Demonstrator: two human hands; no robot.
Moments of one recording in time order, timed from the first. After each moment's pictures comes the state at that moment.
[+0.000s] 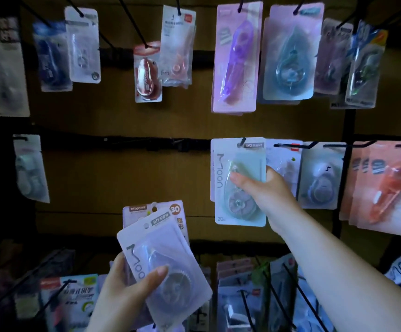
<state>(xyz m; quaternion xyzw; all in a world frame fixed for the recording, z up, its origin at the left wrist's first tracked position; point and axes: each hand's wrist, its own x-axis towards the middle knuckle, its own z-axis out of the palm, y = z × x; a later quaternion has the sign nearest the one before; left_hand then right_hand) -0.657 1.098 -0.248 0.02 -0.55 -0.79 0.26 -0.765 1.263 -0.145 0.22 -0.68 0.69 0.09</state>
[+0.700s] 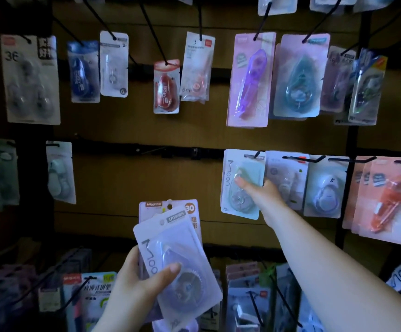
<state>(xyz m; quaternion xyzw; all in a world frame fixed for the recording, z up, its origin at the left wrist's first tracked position) -0.634 1.079 -0.243 0.00 -0.61 -0.75 0.26 -0.794 1.238 -0.142 0.15 -0.70 0.69 0.07</state>
